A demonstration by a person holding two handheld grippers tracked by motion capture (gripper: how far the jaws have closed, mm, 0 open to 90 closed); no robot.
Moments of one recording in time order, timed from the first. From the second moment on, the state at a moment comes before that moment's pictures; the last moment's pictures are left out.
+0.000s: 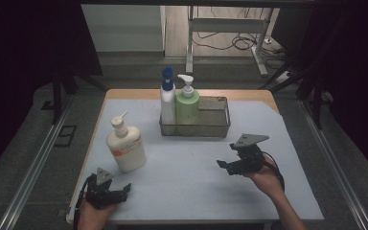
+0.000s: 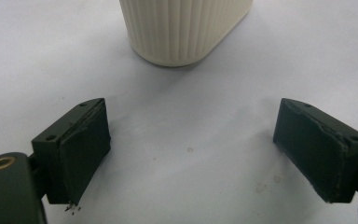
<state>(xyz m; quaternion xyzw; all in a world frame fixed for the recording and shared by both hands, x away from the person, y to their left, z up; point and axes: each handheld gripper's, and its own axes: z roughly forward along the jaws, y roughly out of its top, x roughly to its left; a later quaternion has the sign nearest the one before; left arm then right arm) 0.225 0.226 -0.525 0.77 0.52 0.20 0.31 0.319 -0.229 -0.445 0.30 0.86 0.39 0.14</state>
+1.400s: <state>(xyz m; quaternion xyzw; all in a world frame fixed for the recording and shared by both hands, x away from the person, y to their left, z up) 0.239 0.244 -0.502 0.75 0.53 0.21 0.33 0.303 -0.250 -0.518 0.34 0.86 0.35 0.13</state>
